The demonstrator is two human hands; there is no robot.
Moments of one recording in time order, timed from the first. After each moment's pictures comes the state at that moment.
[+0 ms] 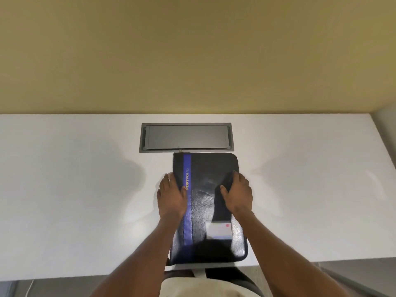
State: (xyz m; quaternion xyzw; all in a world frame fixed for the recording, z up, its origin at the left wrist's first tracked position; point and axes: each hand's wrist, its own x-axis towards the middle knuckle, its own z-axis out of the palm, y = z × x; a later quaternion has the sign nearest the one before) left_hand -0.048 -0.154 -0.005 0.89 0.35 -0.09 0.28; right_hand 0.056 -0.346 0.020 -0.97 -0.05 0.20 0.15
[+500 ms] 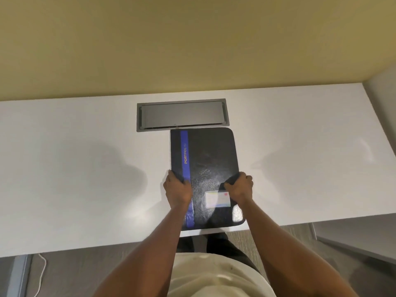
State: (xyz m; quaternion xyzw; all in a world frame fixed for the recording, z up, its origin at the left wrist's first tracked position) left_hand -0.093 -0.198 -0.014 0.76 0.49 -0.04 0.43; right_hand -0.005 -0.388 -0.003 -0.92 0.12 0.29 0.23
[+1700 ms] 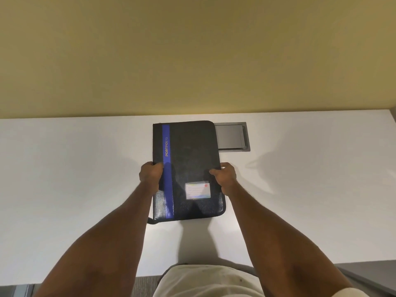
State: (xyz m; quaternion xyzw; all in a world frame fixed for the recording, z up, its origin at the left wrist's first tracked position) left_hand -0.014 0.009 0.000 0.61 0.58 -0.05 0.55; right_hand 0.081 -0.221 -0.003 -0.80 0.19 0.32 0.46
